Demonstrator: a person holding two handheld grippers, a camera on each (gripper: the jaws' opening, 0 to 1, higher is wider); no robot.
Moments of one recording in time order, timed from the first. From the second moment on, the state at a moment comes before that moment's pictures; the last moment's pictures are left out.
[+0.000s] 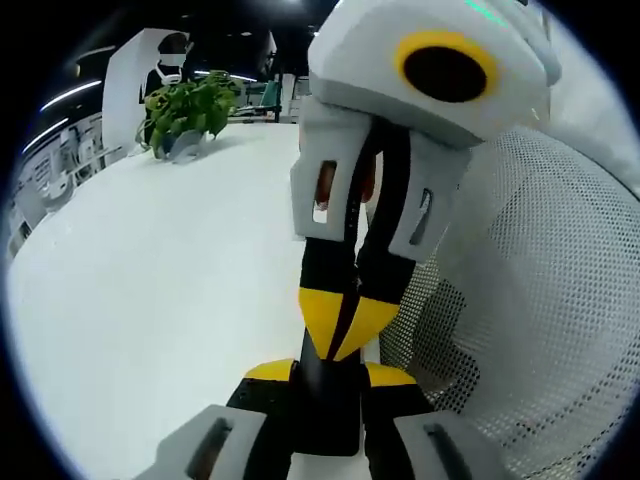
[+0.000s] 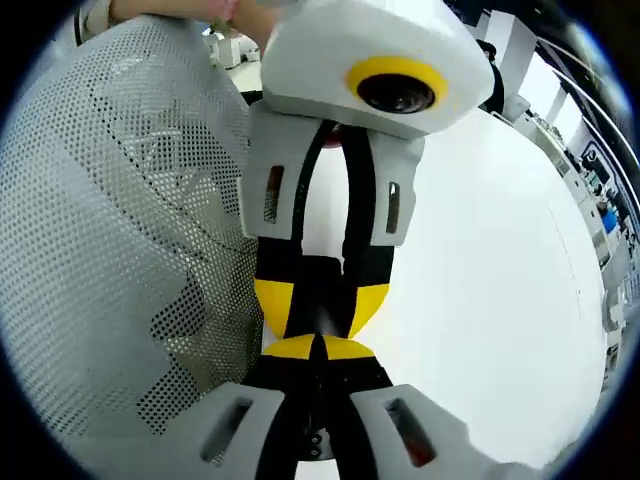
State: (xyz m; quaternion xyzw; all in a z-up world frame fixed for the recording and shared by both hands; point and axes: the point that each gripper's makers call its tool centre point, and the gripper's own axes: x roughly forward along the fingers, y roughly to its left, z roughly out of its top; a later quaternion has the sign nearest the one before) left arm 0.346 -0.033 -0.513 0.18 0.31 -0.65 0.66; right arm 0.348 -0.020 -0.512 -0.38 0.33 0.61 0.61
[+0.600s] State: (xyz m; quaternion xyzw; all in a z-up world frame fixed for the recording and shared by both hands) left arm 0.346 -0.033 -0.513 0.19 0.31 -0.65 0.66; right arm 0.348 -0.044 -0.513 -0.31 0.35 0.61 0.63
